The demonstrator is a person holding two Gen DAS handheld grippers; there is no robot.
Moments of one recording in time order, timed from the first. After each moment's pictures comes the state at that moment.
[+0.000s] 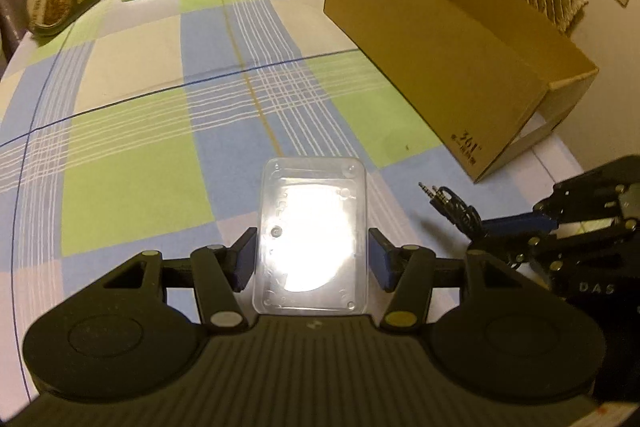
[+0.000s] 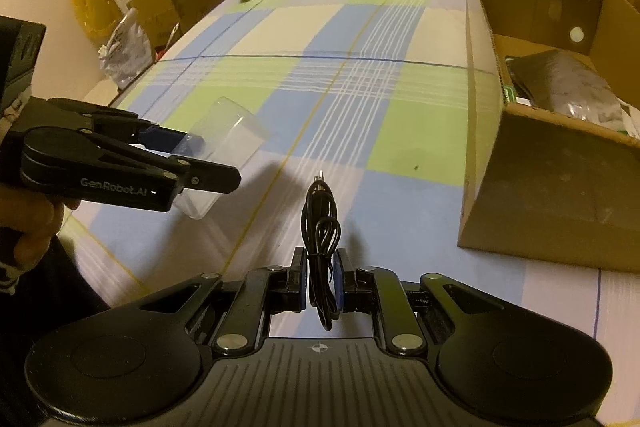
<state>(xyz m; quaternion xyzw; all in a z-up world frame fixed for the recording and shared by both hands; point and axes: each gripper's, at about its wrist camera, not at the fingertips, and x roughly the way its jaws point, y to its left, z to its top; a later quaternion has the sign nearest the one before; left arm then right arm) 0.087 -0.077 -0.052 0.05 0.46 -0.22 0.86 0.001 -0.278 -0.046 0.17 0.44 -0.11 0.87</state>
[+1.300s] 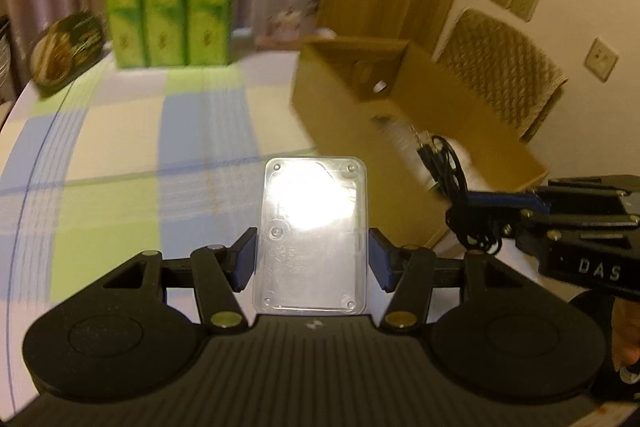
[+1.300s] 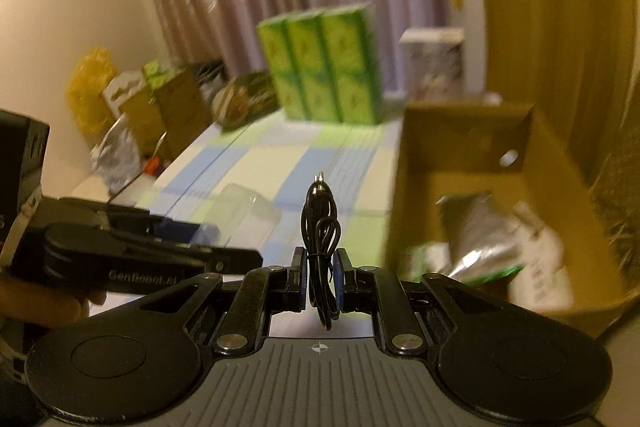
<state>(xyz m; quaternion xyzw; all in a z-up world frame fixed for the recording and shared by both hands) 0.088 -0.139 0.035 0.00 0.39 -0.24 0.89 -0.027 -0.323 0.069 0.14 0.30 -0.16 0.93</state>
